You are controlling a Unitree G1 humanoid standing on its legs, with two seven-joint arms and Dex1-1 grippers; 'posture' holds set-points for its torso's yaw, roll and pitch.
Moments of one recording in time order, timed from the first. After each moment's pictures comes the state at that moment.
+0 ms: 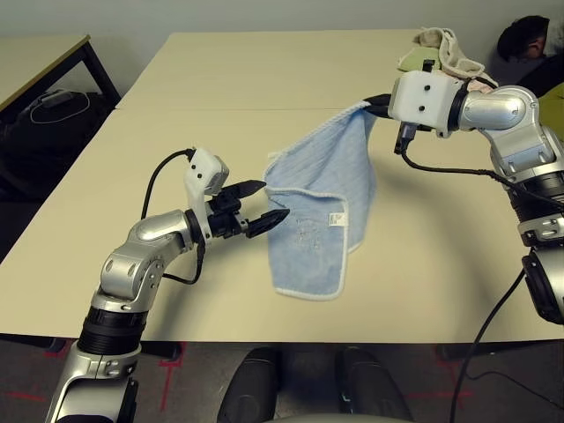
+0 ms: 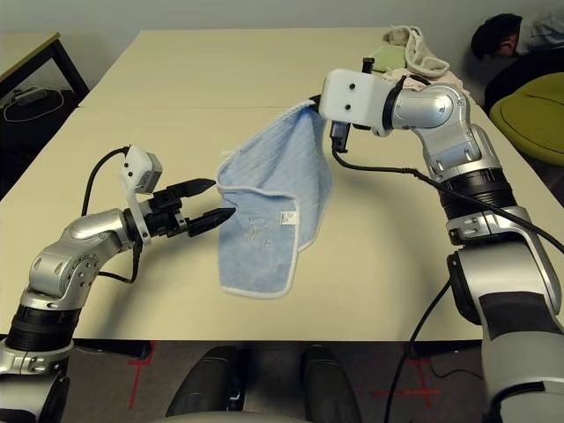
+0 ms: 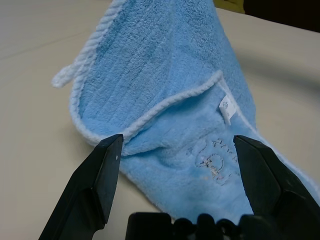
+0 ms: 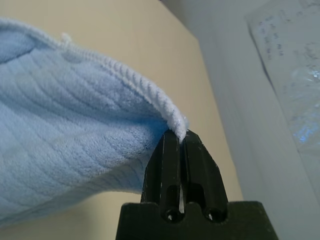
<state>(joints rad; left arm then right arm) -0.34 0.53 -0.02 -0.16 -0.41 0.48 -0.80 -1.04 -0.62 0.17 0.54 -0.14 -0.33 0.87</state>
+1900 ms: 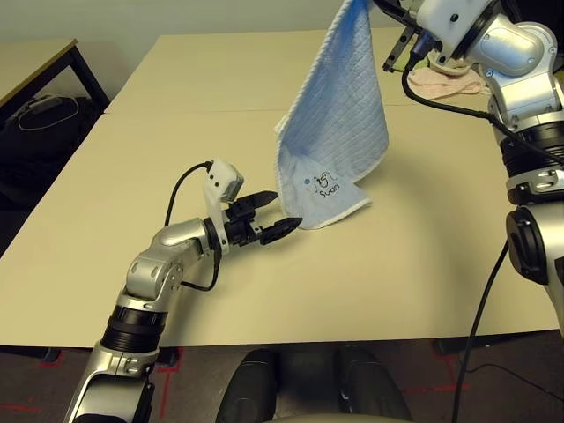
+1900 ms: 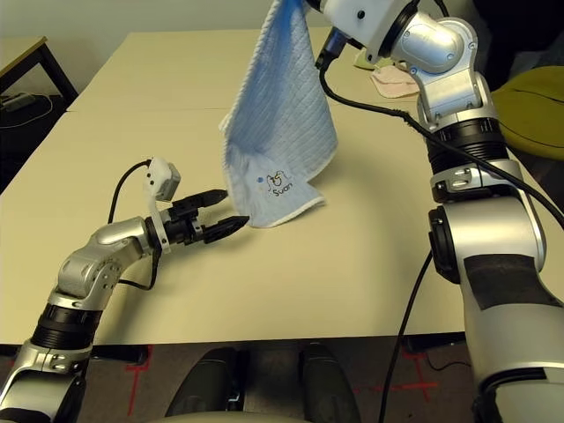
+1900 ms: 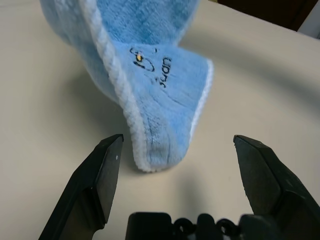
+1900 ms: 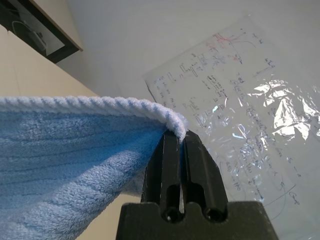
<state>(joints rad) -0.34 0.45 -0.10 -0.06 -0.41 0.47 -0.83 -1.29 -0.55 0.10 0.75 -0.13 -0.56 0.64</state>
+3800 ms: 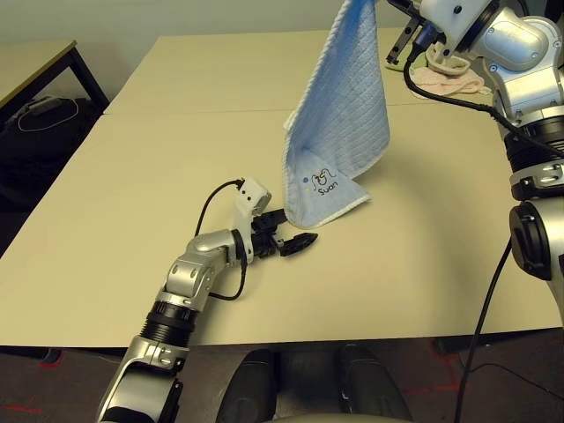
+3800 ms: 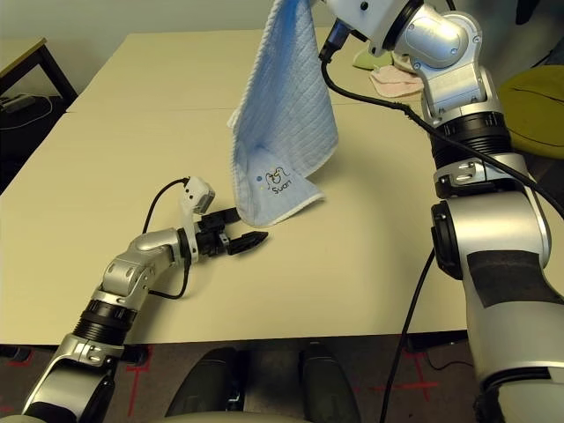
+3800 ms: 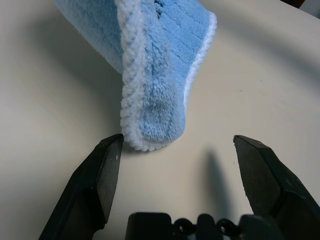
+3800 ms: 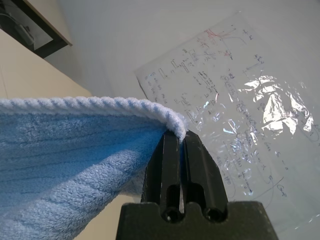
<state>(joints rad) -0.37 0.35 -0.15 0.13 -0.32 0.44 -0.87 -1.31 -0.56 0.10 0.79 -0.15 -0.58 0.61</state>
